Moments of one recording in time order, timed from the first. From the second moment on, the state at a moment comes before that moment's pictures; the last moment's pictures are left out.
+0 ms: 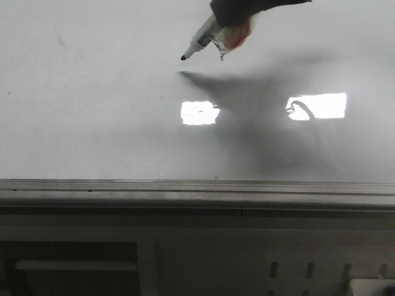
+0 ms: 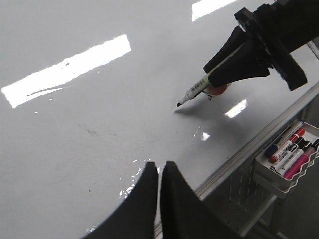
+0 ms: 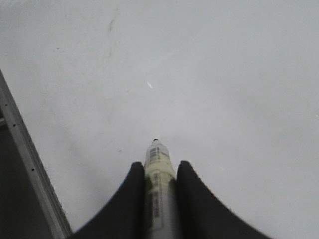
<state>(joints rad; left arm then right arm) -0.56 0.35 -0.67 -0.25 0.67 0.38 0.62 1.19 -0.86 0.65 0.25 -0.95</state>
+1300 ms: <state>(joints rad) -0.56 0.35 -0.67 -0.27 0.67 0.38 0.51 1.20 -0.83 0.67 0.39 -0.94</state>
